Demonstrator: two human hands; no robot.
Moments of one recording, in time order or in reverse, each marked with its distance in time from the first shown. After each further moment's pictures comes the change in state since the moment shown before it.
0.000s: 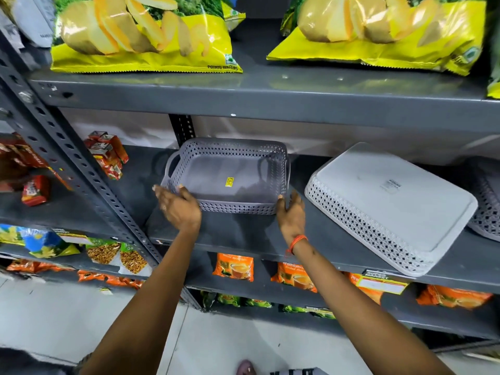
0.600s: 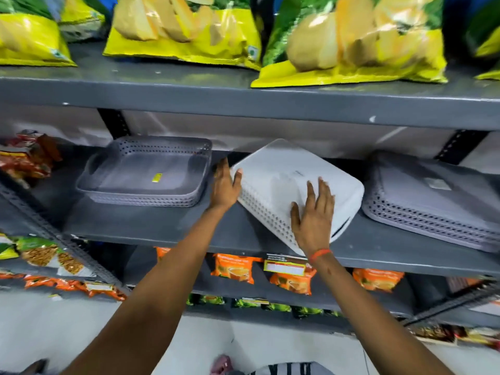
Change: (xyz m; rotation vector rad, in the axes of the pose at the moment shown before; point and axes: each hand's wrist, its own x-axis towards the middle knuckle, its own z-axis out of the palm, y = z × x) left_hand -0.206 0.157 0.148 -0.009 -0.555 0.530; right_hand 0.018 0.117 -0.247 -0.547 0.335 -0.452
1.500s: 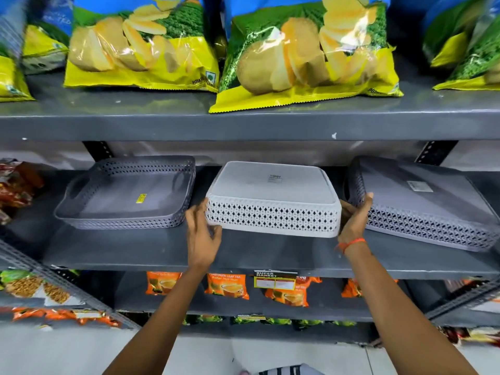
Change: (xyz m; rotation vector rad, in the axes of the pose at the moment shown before) left_hand -0.084 -0.026 -0.018 -0.005 0.243 0.161; right_hand 0.051 0.085 -0.026 1.209 0.056 1.050
